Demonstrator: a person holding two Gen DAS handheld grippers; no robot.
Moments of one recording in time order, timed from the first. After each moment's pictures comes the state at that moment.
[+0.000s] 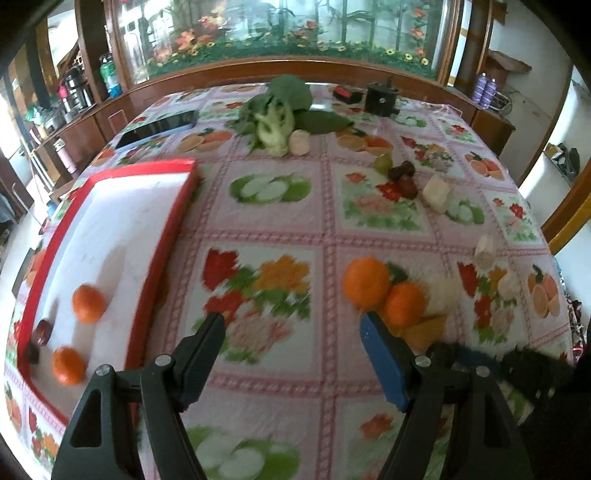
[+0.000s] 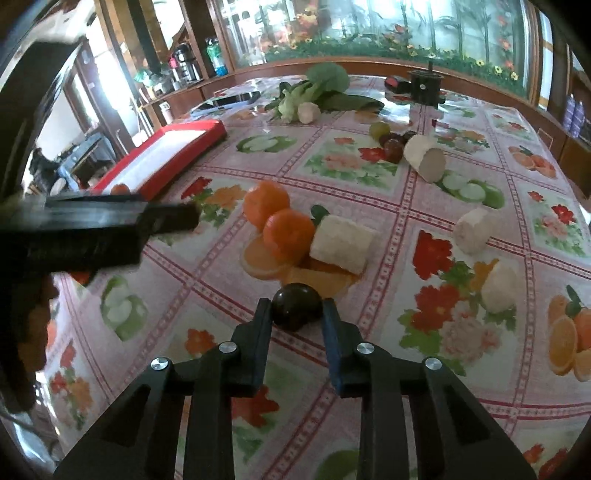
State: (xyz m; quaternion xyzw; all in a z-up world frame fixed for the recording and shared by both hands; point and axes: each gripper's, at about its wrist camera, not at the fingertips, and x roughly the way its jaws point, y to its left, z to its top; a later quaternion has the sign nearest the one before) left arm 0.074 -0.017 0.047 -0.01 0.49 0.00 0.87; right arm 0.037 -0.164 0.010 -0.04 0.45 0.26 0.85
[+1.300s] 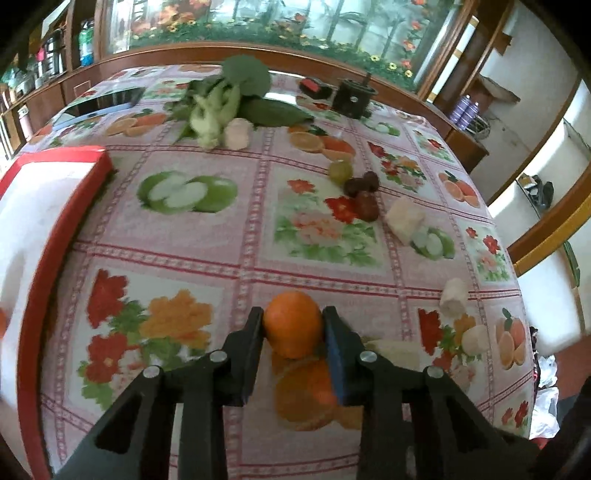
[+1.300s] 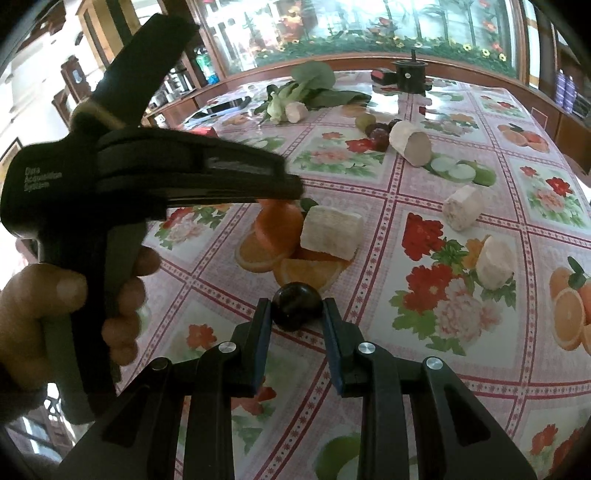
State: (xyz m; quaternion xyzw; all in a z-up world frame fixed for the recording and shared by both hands) left arm 0.118 -0.039 0.018 -0.10 0.49 -0.07 0.86; right arm 0.035 -0.174 0.010 0.01 0.46 0.25 0.85
